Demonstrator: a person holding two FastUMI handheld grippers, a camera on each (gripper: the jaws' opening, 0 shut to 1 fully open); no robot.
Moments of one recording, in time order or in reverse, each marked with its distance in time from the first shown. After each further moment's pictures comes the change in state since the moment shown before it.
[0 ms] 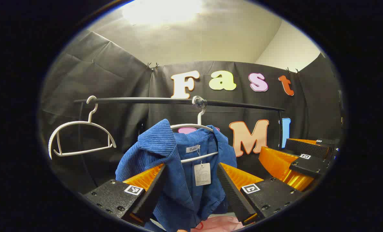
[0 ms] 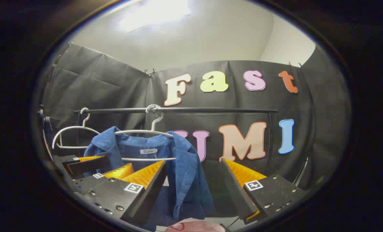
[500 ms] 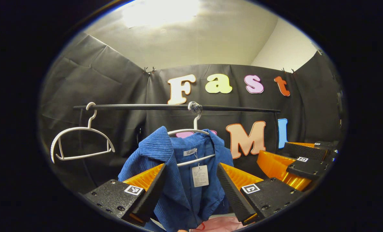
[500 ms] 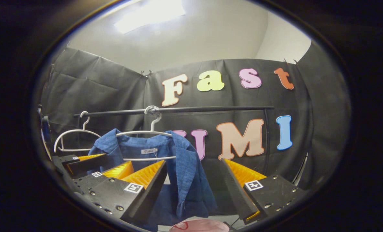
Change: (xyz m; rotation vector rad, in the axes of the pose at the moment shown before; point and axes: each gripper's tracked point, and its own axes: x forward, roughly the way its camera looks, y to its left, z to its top) left arm -0.008 -0.009 0.007 0.024 -0.026 -0.026; right arm -0.012 -0.005 -0.001 0.034 0.002 -0.022
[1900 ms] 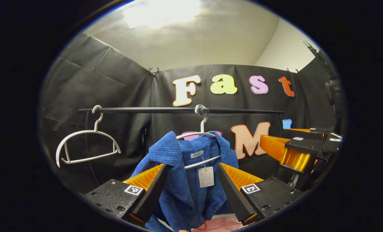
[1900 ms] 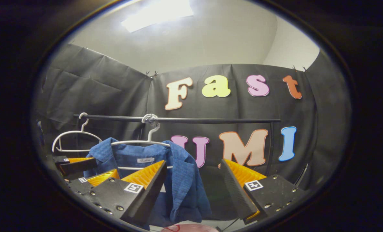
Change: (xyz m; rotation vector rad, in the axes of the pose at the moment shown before) left arm -0.005 0.016 0.011 0.003 0.004 0.058; right arm 0.036 -0.003 0.041 -0.063 -0.030 0.060
